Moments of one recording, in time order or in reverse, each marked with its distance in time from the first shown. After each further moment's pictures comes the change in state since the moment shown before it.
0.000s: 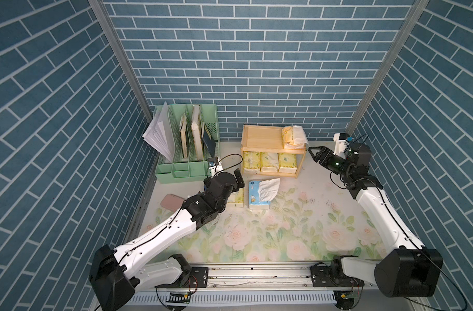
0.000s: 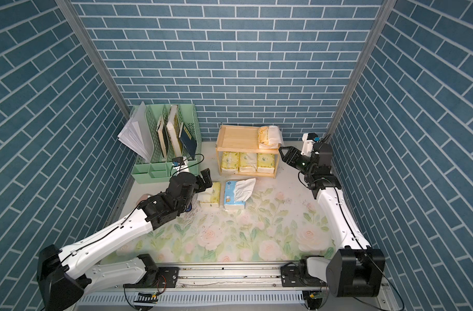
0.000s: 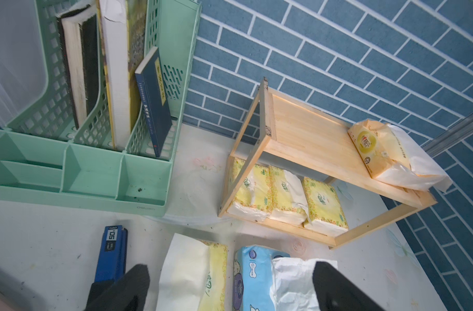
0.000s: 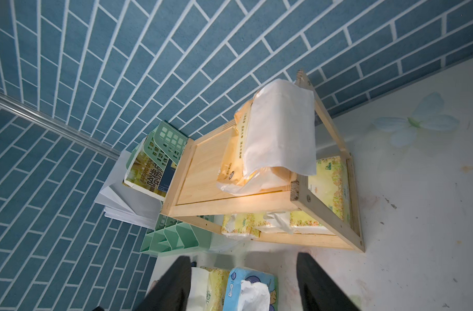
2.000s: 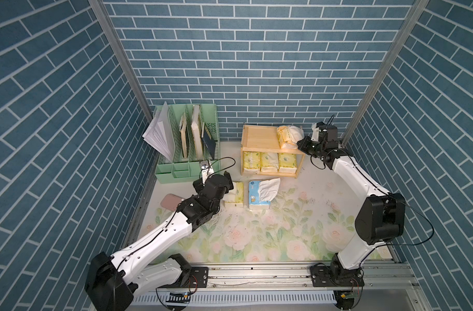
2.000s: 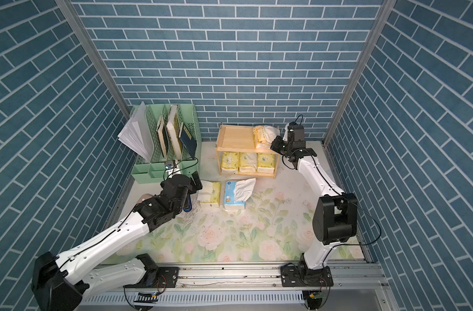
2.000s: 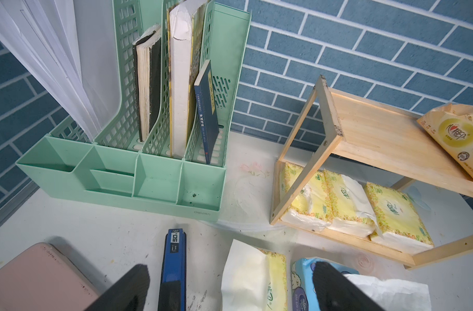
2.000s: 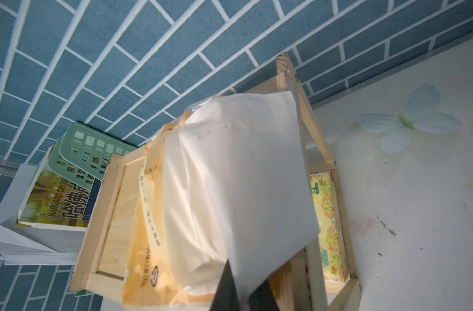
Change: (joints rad) left arm 0.070 -0.034 -0.070 -0.024 -0.085 0.091; right arm 0.144 0.439 0.396 -0.143 0.239 -0.036
